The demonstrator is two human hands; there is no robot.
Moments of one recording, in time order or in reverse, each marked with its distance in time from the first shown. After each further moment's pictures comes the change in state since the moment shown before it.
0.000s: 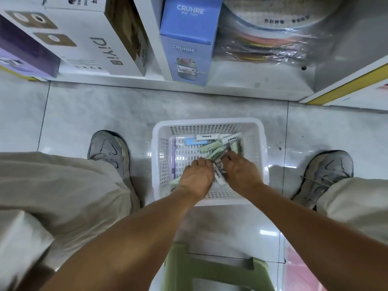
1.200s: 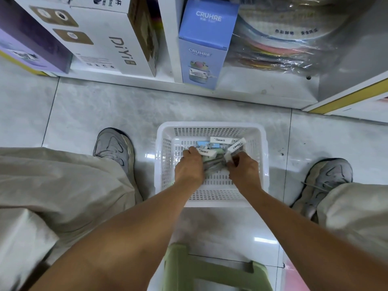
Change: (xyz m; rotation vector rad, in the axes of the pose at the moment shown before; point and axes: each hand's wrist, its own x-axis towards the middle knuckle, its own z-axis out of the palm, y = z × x) left_hand 0.009 -0.026 -0.018 -0.342 0.005 -0.419; right_hand 0.010 -0.018 -0.006 0.682 0.183 0.532
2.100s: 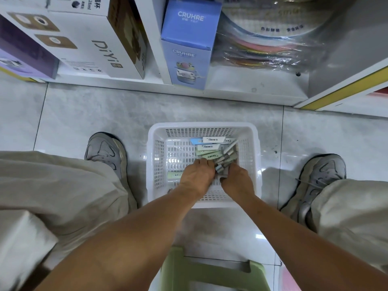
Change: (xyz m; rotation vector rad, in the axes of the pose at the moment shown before) left_hand -0.011 0.025 0.018 0.328 0.002 0.439; right_hand -0.014 0.017 0.006 -0.246 -0.139 0.062
